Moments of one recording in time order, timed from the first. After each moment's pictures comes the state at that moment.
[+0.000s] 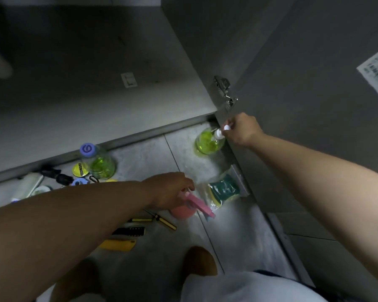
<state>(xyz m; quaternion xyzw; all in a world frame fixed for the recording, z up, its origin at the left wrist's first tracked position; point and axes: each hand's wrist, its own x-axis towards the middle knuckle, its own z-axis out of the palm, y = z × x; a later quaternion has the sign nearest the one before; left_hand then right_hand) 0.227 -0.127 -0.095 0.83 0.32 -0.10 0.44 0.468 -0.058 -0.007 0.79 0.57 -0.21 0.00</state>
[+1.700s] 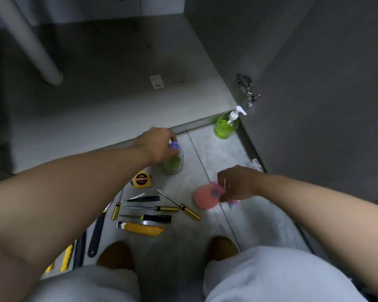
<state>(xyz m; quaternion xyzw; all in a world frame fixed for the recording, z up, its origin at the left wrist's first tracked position) 0.151 -0.073 -0.048 0.77 0.56 -0.01 0.30 0.400 -0.165 -0.032 0.57 0.69 -0.32 0.31</state>
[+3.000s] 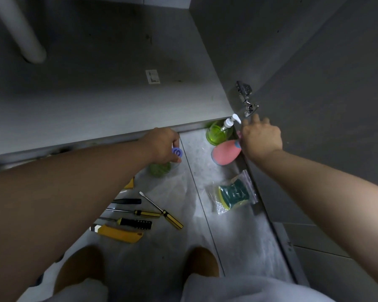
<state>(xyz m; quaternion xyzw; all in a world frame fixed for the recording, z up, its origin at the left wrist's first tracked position) 0.184 -0.062 -0.060 0.76 0.55 0.01 0.36 0.454 -0.068 -0.023 0.68 0.68 0.15 0.23</state>
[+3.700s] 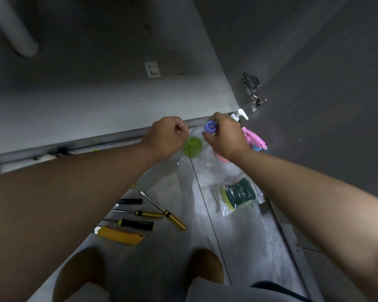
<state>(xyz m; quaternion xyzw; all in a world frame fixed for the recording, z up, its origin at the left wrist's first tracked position) 0.200 -0.056 -0.080 0.64 0.58 0.23 0.44 0.395 -0.051 -0.074 0.70 0.69 -0.17 -0.11</state>
